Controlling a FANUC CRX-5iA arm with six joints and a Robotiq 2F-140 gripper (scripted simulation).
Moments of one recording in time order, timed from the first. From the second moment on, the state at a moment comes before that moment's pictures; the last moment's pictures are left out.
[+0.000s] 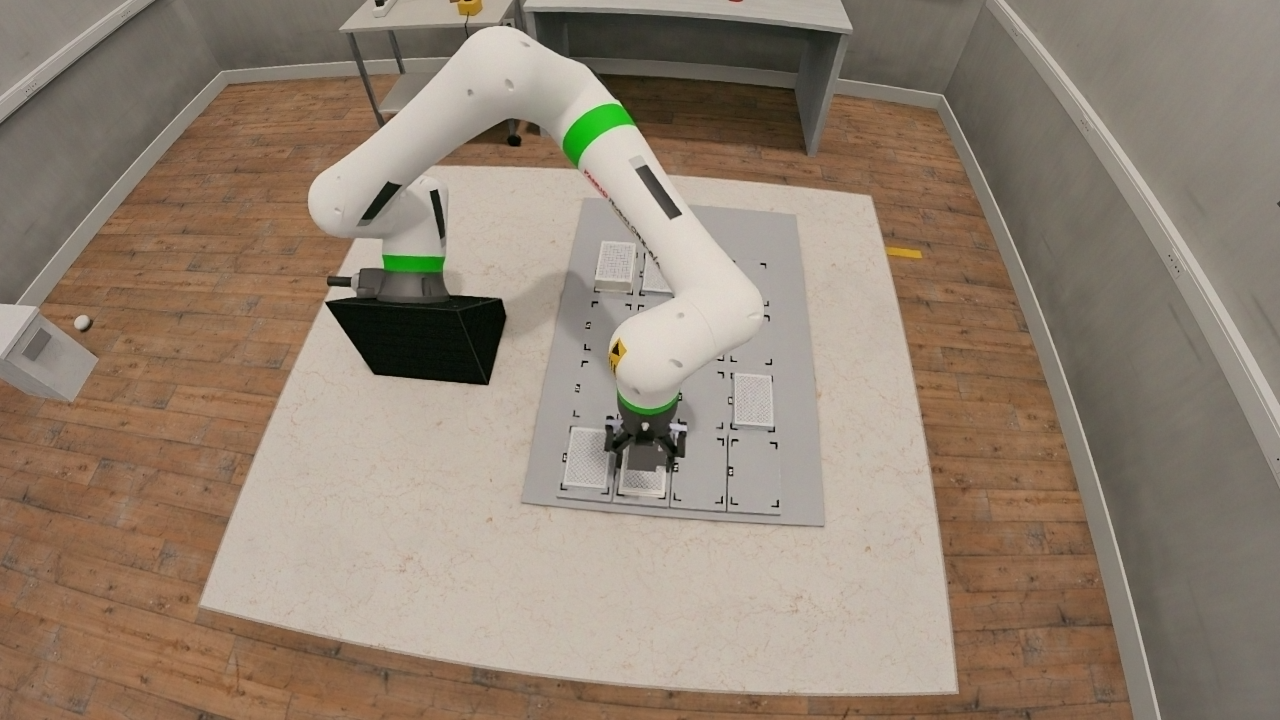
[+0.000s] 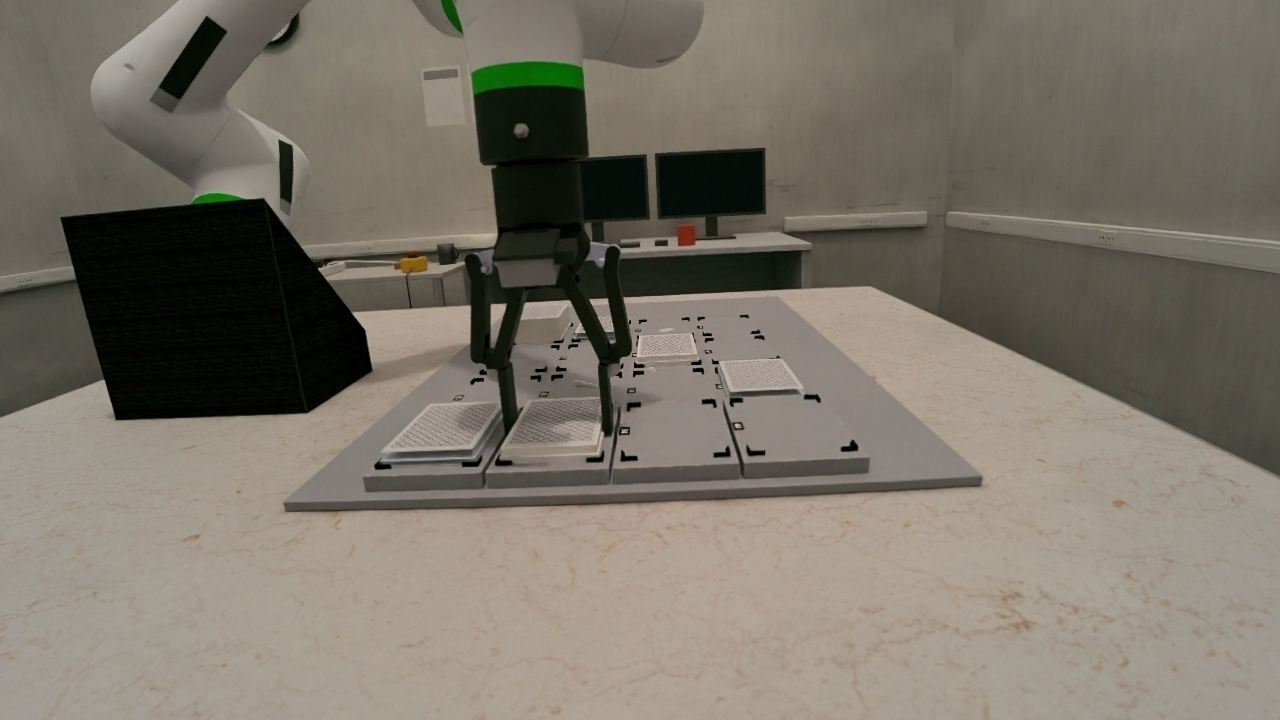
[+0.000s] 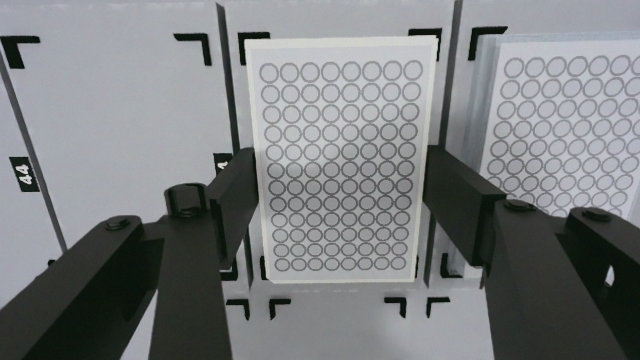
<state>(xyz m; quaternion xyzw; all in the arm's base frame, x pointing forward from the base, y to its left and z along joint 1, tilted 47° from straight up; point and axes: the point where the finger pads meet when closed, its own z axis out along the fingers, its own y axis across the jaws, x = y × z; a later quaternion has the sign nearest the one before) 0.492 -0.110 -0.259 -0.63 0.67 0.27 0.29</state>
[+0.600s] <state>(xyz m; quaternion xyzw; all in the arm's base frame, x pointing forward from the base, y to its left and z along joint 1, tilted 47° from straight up) 0.491 -0.111 -0.257 -0.63 0.67 0.27 0.29</state>
